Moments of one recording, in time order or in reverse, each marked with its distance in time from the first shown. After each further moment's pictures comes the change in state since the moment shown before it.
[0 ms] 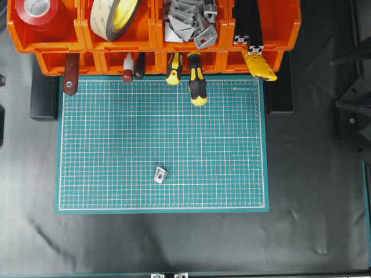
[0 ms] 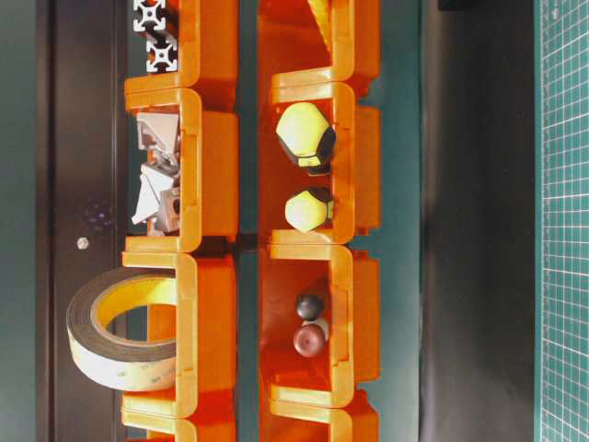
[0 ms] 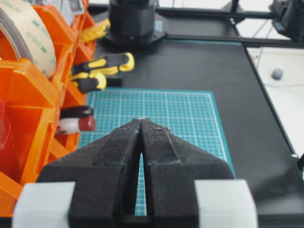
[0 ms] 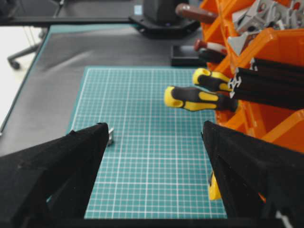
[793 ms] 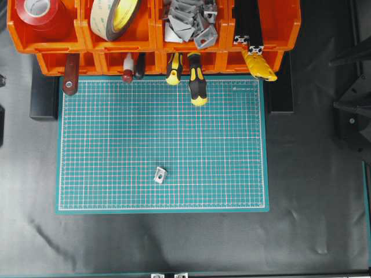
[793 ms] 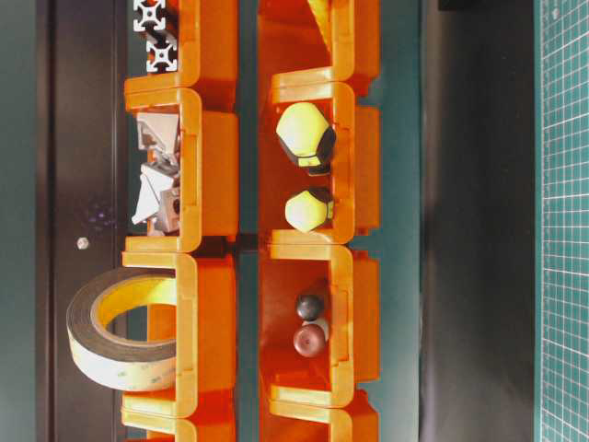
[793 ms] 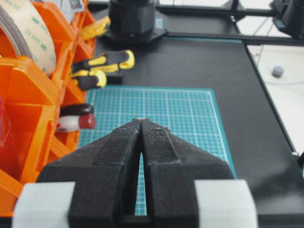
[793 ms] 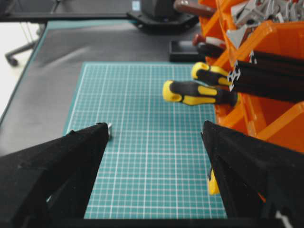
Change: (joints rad) left arm 0.000 0.000 0.000 0.000 0.006 0.000; right arm 0.000 -0.002 0.018 0.000 0.000 0.000
